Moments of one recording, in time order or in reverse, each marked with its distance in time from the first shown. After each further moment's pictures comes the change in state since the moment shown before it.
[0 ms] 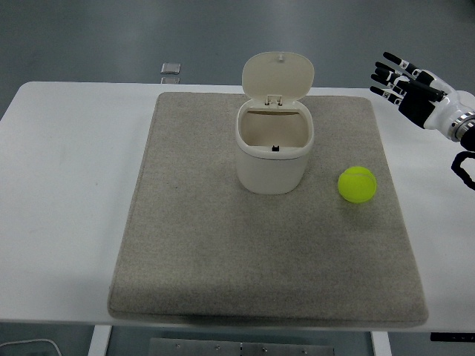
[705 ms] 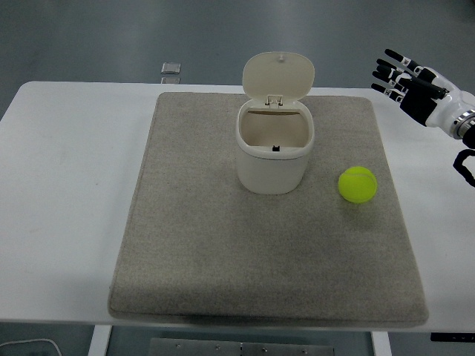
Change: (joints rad) left arm -0.003 0.000 0.000 0.001 0.000 0.000 0.000; right arm 0.006 -0.006 0.005 -0.002 -0.003 0.008 0.000
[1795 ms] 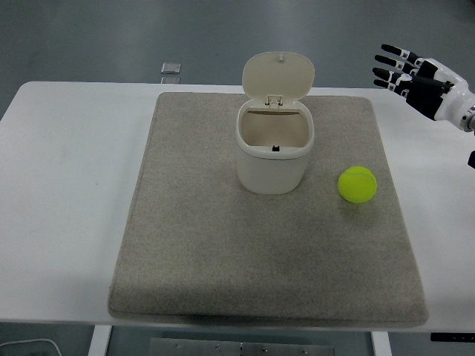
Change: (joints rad) left arm 0.000 0.000 0.000 0.000 0.000 0.000 0.000; right arm 0.028 -0.043 -0.004 0.006 -0.207 0.093 0.012
